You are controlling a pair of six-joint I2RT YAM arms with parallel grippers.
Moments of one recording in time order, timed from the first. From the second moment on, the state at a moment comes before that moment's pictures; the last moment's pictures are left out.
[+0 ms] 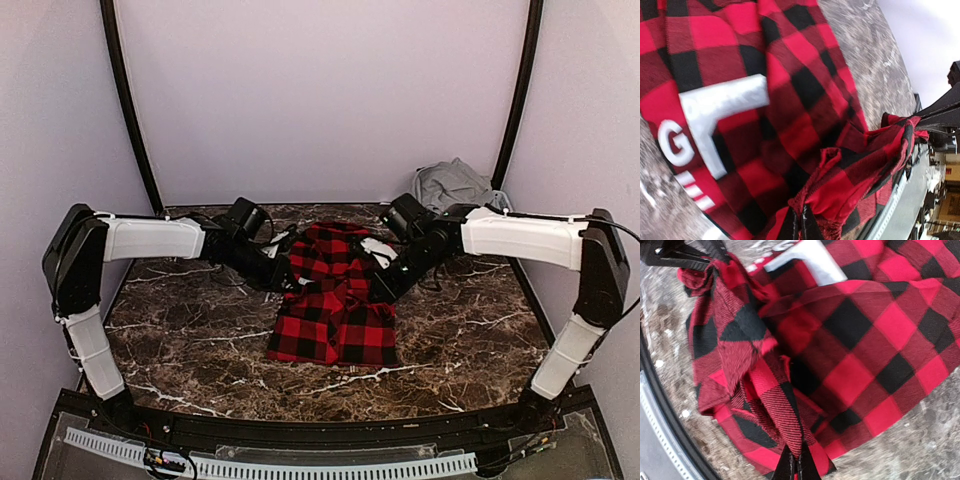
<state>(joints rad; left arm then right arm) -0.63 1.81 1.24 -0.39 0.56 -0.35 0.78 1.65 1.26 -0.72 -0.27 0.02</state>
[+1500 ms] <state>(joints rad) -0.59 1.62 0.96 0.15 0.31 -0.45 0.77 1.71 1.10 -0.31 -0.31 0.17</state>
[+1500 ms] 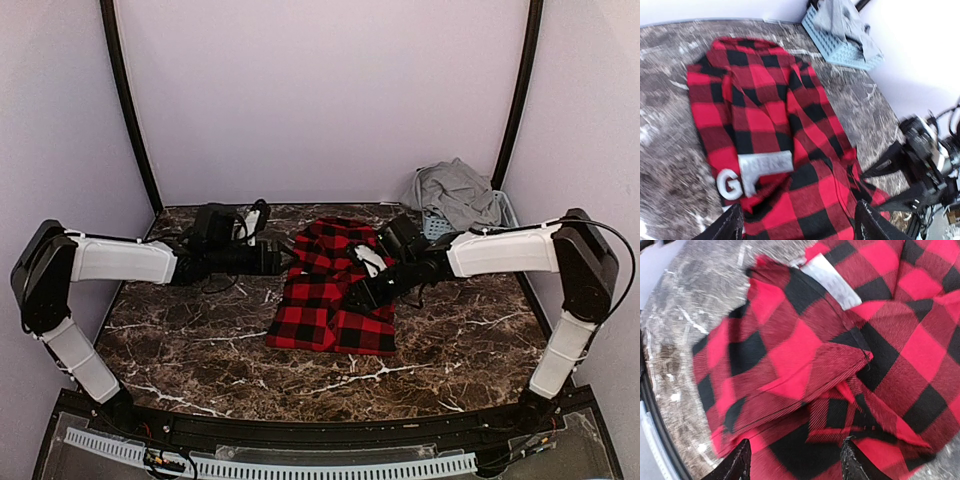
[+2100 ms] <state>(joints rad) -0.81 1.88 0.89 0.28 0.20 -0.44 0.76 1.84 1.07 -0.31 0.05 0.14</state>
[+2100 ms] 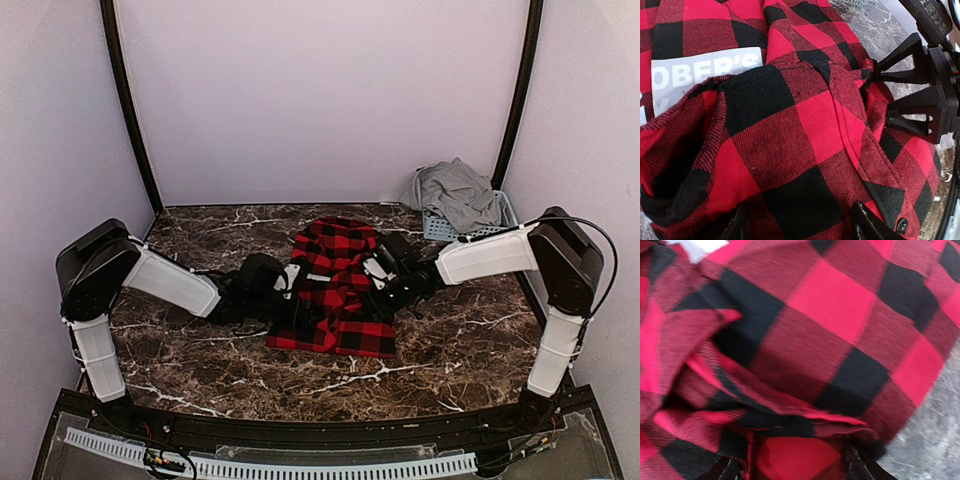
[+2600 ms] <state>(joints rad) -0.91 1.84 0.90 0.18 -0.14 -0.32 0.83 1.49 0.88 -0.24 -0.08 0.20</state>
